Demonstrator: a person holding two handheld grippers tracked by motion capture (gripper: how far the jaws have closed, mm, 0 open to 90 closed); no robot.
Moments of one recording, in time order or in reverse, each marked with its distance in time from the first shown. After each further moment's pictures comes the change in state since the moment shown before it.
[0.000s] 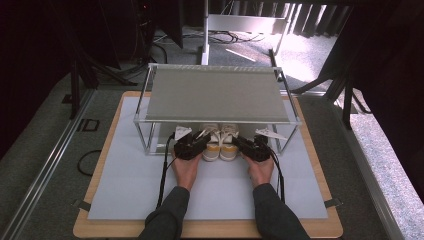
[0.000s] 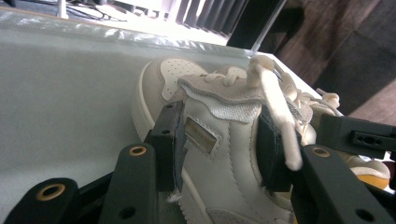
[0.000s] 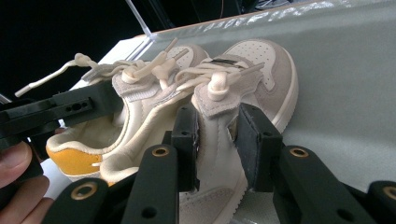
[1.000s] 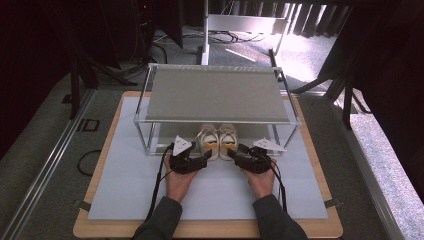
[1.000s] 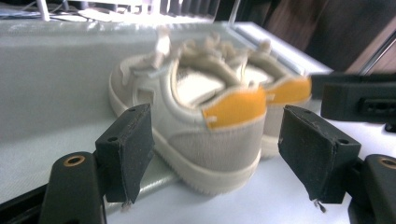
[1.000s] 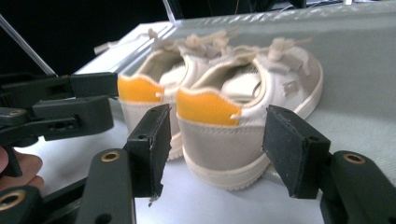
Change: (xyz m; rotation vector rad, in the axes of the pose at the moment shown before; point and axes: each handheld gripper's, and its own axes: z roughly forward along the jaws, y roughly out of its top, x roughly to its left) left arm -0.015 -0.021 -0.037 0.067 -0.044 0.204; right arm 0.026 -0.023 -0.024 0.002 0.022 -0.124
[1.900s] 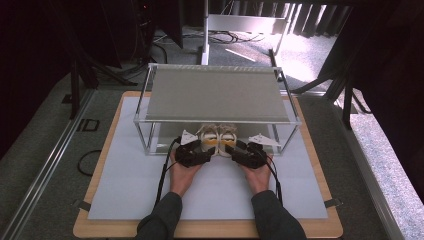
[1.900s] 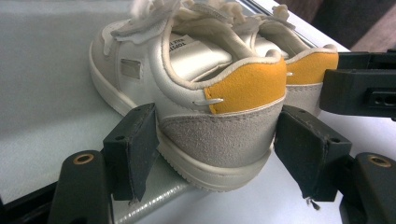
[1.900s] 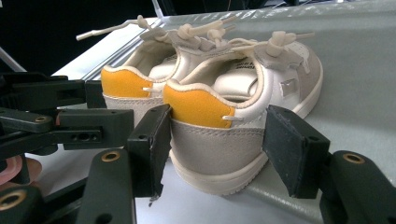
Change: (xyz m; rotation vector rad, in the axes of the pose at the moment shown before) left arm 0.012 0.012 0.030 0.105 -0.016 -0.035; right arm -0.008 0.006 0.019 0.014 -0.033 -0.003
